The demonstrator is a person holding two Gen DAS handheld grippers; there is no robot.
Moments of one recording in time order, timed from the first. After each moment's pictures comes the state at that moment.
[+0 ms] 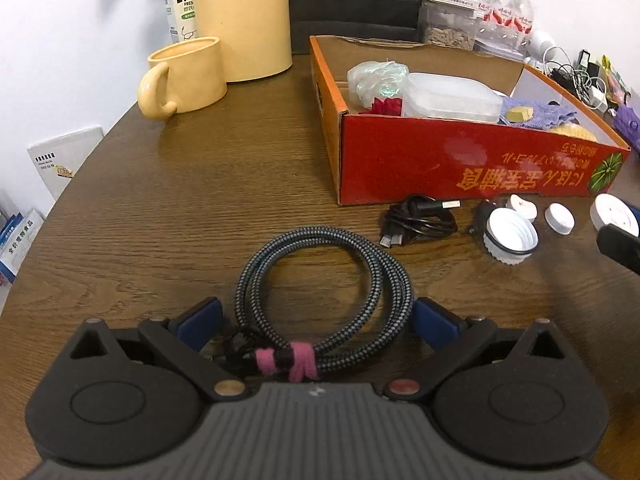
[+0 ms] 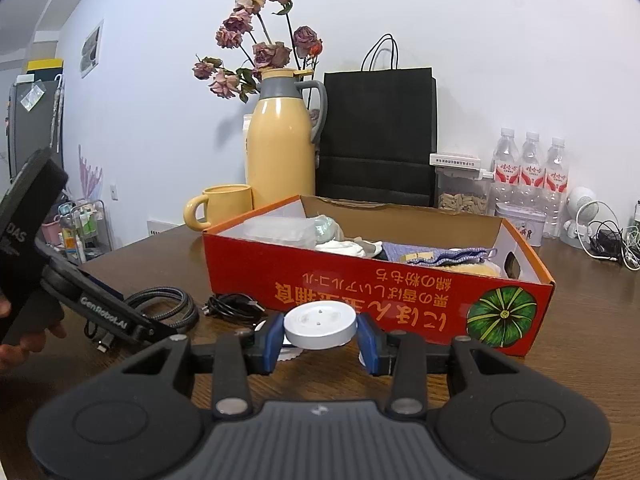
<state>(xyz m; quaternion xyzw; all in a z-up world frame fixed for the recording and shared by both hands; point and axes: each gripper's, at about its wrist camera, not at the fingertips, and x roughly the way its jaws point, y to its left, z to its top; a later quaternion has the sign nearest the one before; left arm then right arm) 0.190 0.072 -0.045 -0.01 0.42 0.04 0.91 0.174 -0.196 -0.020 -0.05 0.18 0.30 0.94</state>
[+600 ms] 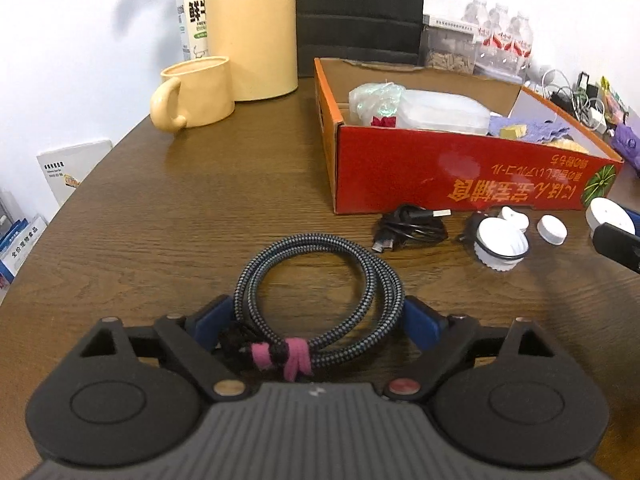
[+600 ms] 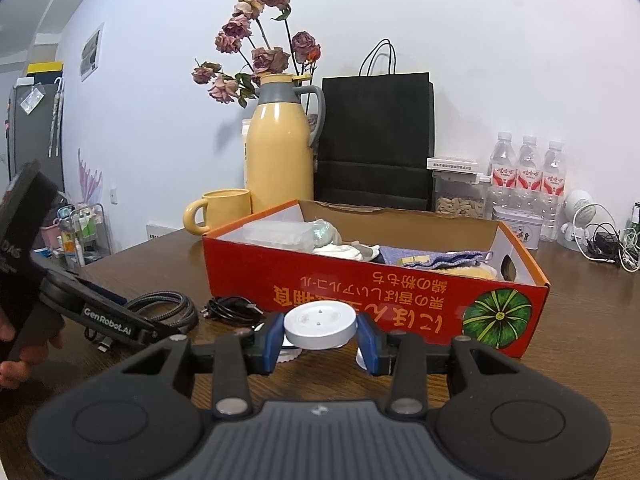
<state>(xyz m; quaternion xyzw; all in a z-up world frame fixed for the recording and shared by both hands) 0.170 0.064 -0.047 -0.02 0.37 0.05 0.93 0.170 -0.200 -0.019 -0.05 0.17 0.30 0.94</state>
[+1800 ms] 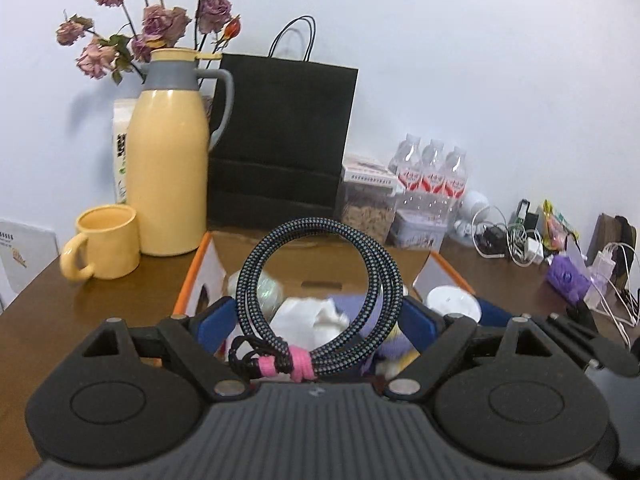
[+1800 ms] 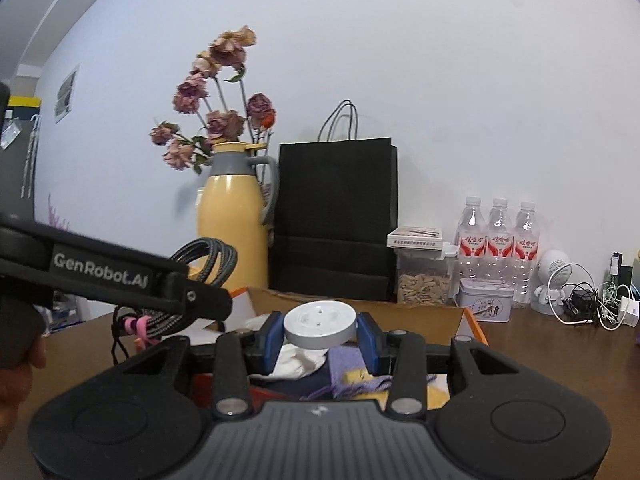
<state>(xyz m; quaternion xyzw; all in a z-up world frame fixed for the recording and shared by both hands) 0.233 -0.019 0.051 -0.07 0.21 0.00 0.98 0.240 -0.196 0.028 -0.02 0.09 0.25 0.96</state>
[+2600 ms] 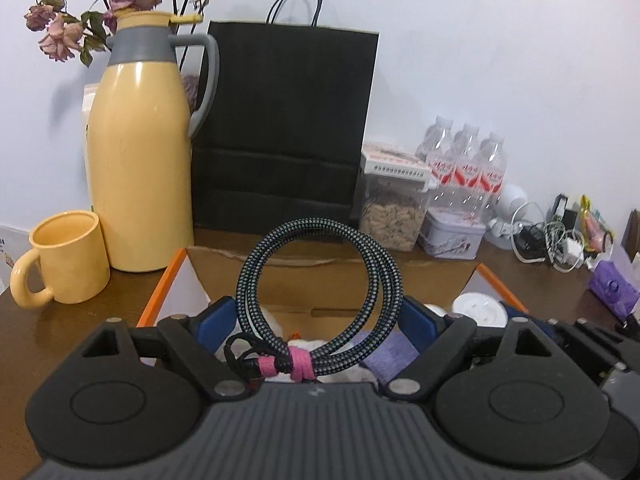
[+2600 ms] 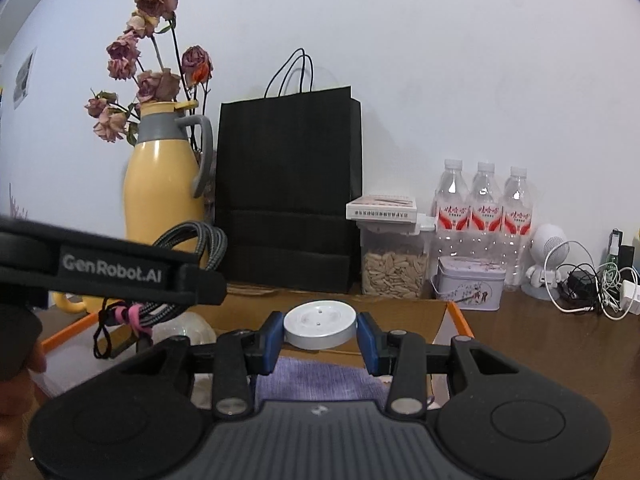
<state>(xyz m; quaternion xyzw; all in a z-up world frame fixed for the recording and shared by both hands) 0.332 -0.020 0.017 -0.06 0.23 0.02 0.97 0.344 -0.188 0.003 -0.03 0.14 0.21 0.97</state>
